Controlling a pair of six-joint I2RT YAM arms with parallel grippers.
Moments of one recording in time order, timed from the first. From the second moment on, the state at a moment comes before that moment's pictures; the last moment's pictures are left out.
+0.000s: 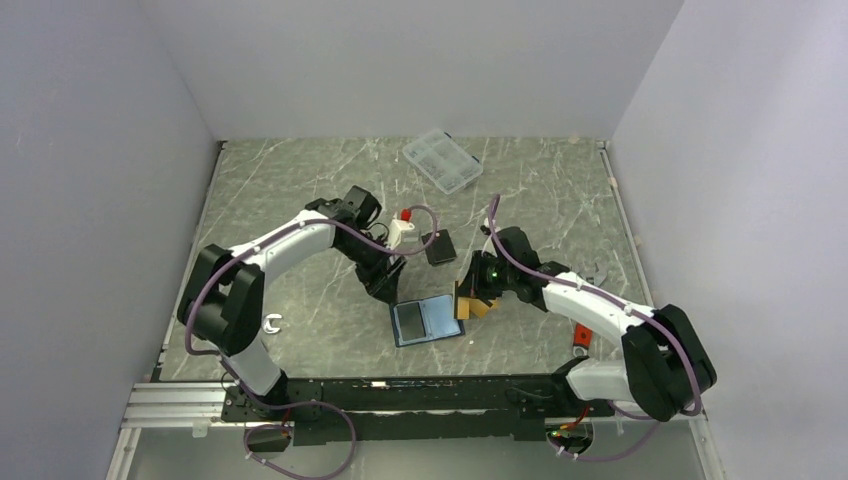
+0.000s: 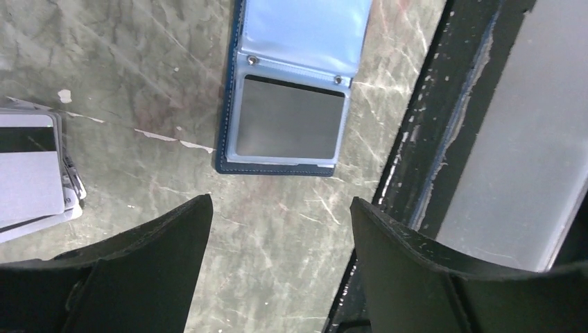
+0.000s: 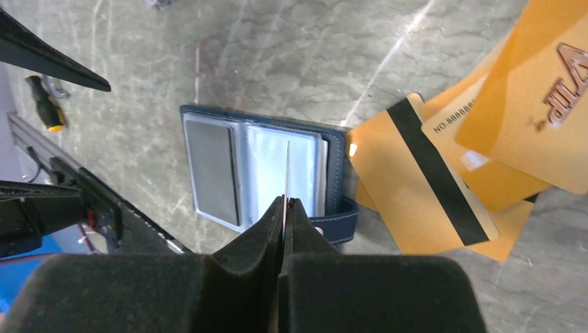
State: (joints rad) left arm -0.52 1.67 1.19 -0.85 0.73 0.42; right arm 0.53 1.27 0.62 -0.16 -0.31 0.61
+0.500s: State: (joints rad) left arm -0.64 1.75 1.09 -0.65 0.55 0.42; right arm 0.57 1.26 0.55 -0.17 -0.26 0.60
